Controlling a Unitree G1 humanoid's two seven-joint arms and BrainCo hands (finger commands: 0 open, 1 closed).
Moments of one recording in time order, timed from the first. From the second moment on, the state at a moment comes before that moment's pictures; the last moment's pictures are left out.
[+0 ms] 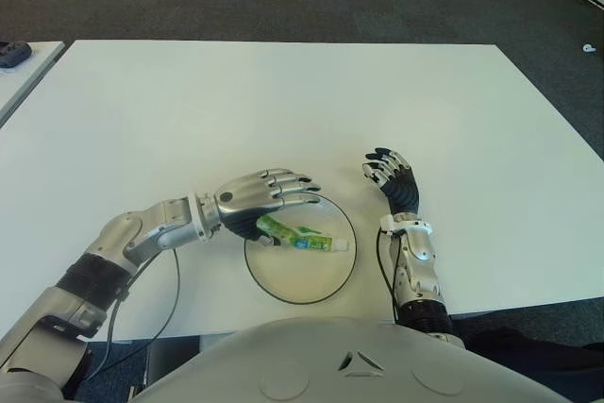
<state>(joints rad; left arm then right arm) -0.09 0.67 -0.38 0.14 0.81 -0.87 0.08 0.05 0.05 -0.10 0.34 0.15 -0.32 0.12</state>
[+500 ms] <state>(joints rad) -0.05 0.51 -0.27 0.20 0.31 -0.73 0.01 0.05 0.05 -0.10 0.34 0.15 -0.31 0.12</state>
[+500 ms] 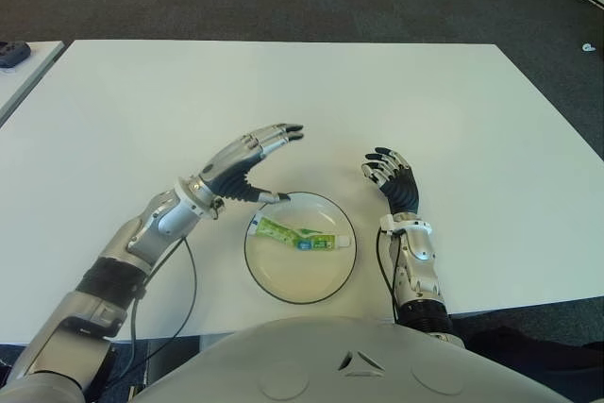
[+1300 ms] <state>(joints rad) -0.03 0.16 0.06 0.39 -0.04 -0.65 0.09 0.04 0.04 -0.10 0.35 0.15 -0.30 0.11</state>
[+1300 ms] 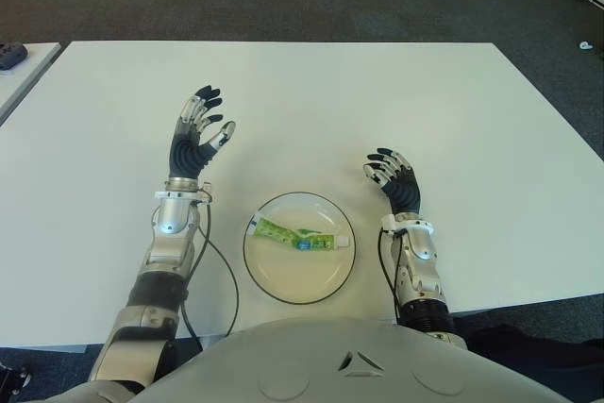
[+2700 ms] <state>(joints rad) -0.07 0.07 0.14 0.72 0.04 -0.73 0.20 0.04 0.05 -0.11 0.32 0.19 -0.30 0.13</state>
